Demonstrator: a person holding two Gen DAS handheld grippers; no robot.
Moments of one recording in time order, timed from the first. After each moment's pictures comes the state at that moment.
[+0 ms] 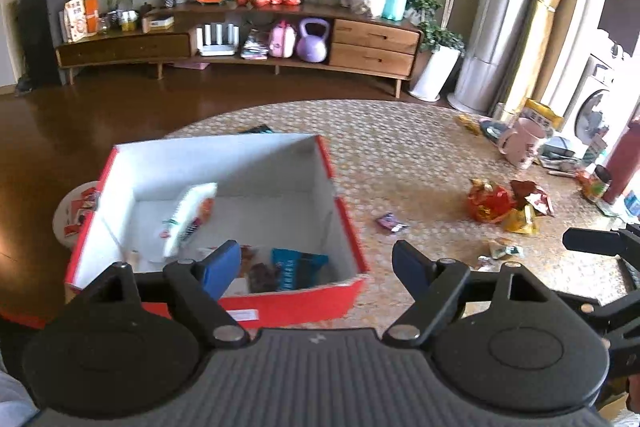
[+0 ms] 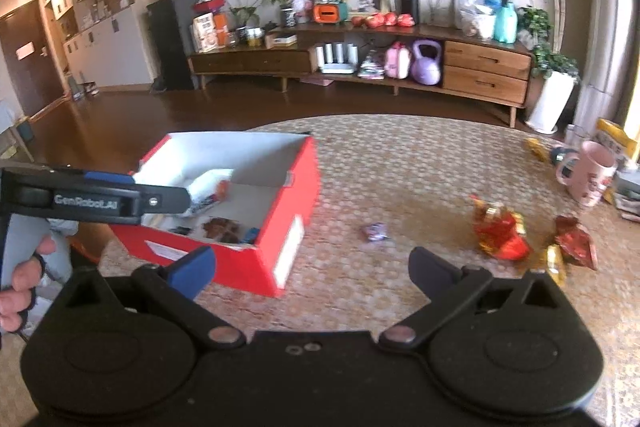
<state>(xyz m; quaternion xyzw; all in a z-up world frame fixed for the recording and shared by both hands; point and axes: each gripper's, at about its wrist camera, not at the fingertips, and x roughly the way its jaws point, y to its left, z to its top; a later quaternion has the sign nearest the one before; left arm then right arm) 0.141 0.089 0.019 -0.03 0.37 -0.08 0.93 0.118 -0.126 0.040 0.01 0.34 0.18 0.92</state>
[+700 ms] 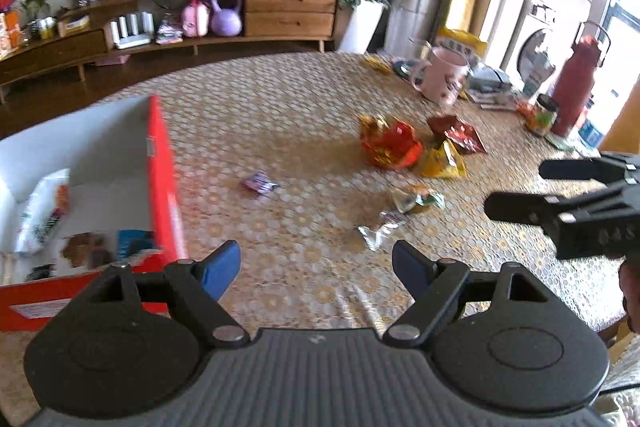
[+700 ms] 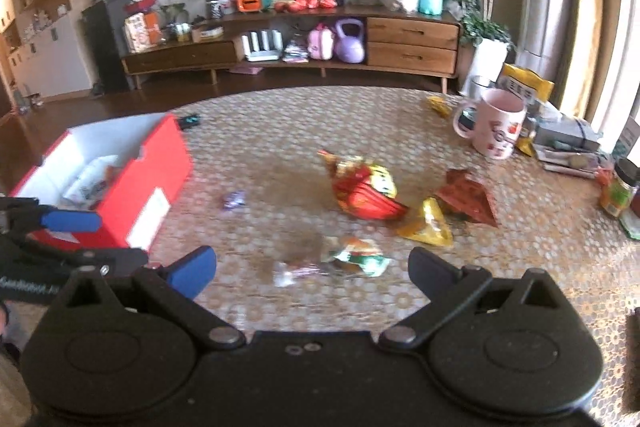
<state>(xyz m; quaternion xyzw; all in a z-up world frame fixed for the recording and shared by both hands) 0.149 -0.046 -0.041 0.02 0.40 -0.17 0.90 0.138 -0.255 -0.012 0.02 0.36 0.10 0.93</state>
